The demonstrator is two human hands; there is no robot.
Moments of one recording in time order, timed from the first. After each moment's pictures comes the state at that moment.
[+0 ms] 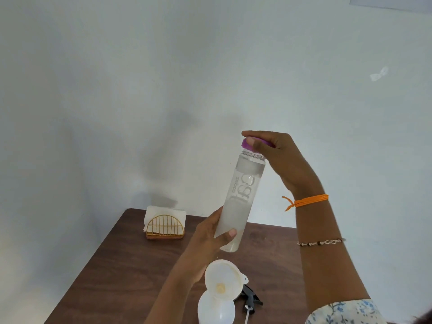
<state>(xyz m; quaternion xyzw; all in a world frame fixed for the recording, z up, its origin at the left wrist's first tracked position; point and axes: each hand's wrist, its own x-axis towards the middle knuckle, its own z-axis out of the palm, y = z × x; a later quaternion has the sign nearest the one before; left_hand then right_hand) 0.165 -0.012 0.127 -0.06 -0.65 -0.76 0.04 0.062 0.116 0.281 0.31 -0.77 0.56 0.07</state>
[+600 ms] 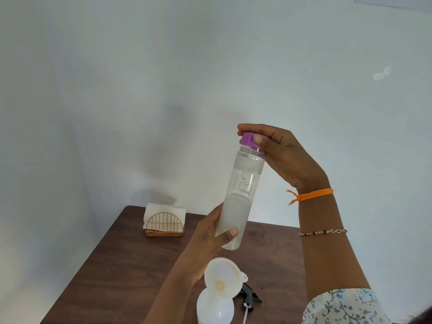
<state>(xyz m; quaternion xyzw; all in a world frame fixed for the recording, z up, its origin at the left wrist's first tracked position) 0.163 -0.013 0.122 -0.07 -0.63 -0.77 0.05 0.057 0.122 0.284 0.42 -0.65 0.63 -0.07</state>
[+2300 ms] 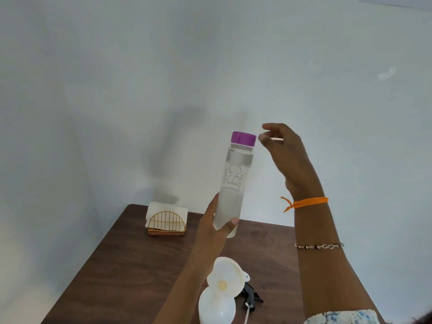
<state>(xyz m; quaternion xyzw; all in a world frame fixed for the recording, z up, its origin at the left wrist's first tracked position) 0.151 -0.001 0.123 0.03 -0.65 -0.73 0.19 0.071 0.110 0.281 0.21 -0.78 0.57 0.13</state>
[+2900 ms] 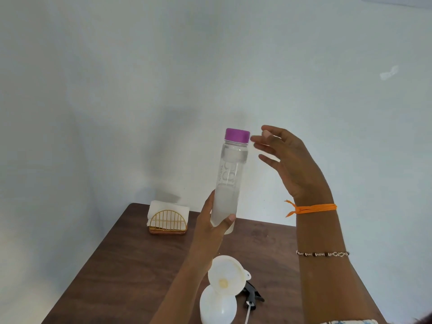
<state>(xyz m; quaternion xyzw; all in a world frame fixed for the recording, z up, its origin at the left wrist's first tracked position) 0.150 -0.006 0.121 0.05 -0.66 -0.73 0.20 0.083 0.117 0.278 0.23 -0.68 0.70 -0.02</state>
